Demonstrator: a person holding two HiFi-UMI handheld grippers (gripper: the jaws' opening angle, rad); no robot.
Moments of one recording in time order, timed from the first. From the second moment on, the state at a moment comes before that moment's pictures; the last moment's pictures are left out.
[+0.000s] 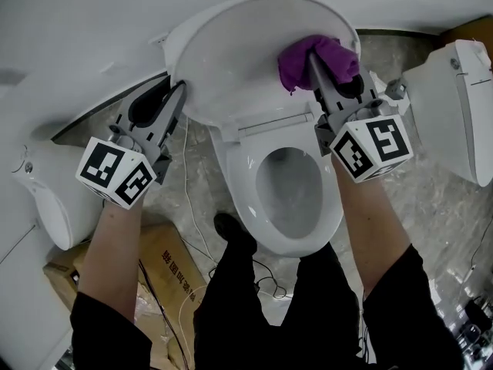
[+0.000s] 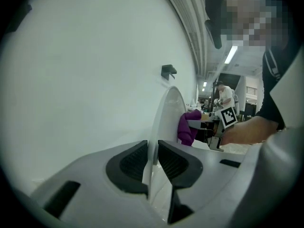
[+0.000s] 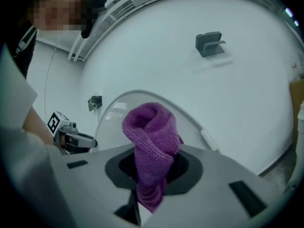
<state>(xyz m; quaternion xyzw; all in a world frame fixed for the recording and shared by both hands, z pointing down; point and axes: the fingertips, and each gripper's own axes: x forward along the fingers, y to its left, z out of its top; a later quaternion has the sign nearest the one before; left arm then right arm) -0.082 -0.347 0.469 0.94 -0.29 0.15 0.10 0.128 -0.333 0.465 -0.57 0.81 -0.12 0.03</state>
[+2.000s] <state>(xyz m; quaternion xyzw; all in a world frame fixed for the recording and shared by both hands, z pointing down) -0.080 -0.347 0.467 0.94 -0.29 0.15 0.08 0.105 -0.321 0.550 -0.60 0.78 -0.16 0.03</state>
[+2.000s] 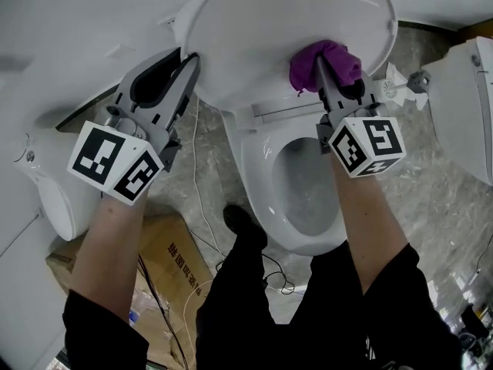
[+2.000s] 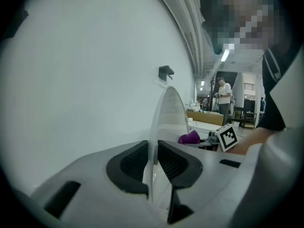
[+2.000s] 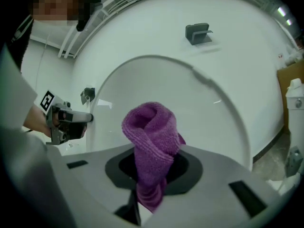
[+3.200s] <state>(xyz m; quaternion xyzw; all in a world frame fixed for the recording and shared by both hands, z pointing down) -0.086 -0.349 0.464 0.93 -0.35 0.11 0.08 0.105 -0.308 0.612 -0.56 0.82 -0.14 -0.04</state>
